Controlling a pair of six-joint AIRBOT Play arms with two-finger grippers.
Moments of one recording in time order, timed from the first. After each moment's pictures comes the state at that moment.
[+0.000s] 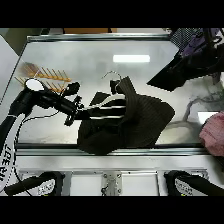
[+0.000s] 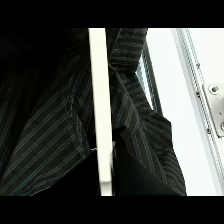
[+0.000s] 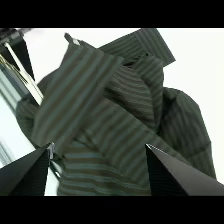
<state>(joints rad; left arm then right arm) -0.06 -1.34 1.13 0.65 -1.62 0.04 0.05 -1.24 1.84 -0.84 1.68 1.10</state>
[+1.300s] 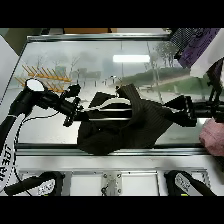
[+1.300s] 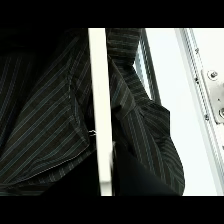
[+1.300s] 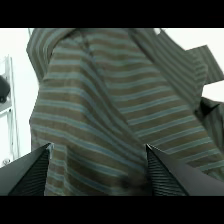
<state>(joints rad) -0.06 -1.34 1.13 0.71 -1.63 0.04 -0.47 -1.10 0.92 -0.37 1.75 0.10</state>
